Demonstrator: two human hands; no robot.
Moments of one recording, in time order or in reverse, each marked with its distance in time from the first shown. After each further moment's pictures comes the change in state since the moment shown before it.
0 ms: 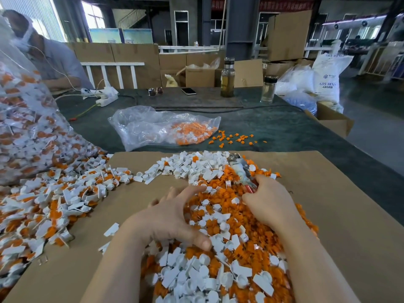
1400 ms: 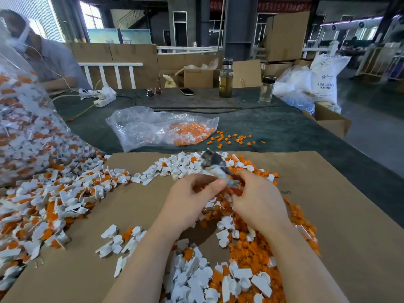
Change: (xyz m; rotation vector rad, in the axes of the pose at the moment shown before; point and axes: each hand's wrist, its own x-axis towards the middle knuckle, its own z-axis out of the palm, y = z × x) left_hand 0.024 0.033 0.025 -0.422 0.570 0.217; right_hand -0.013 -0.020 0.001 -0.057 0.157 -0.239
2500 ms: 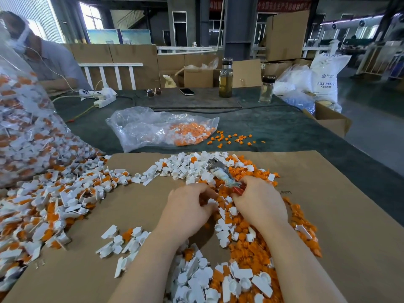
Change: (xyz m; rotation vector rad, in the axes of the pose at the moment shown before) left_hand -0.001 -0.004 0.005 0.507 -0.059 -0.006; right_hand 0.011 0.018 0.025 -0.092 -0.002 0.160
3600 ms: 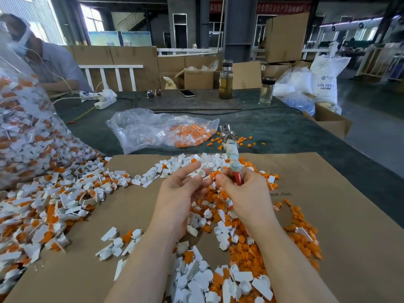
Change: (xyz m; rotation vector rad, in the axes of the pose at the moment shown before) left_hand 0.002 0.008 -0.012 -1.282 0.167 -0.261; right_hand -0.013 -0.030 -0.013 0.994 0.027 0.015
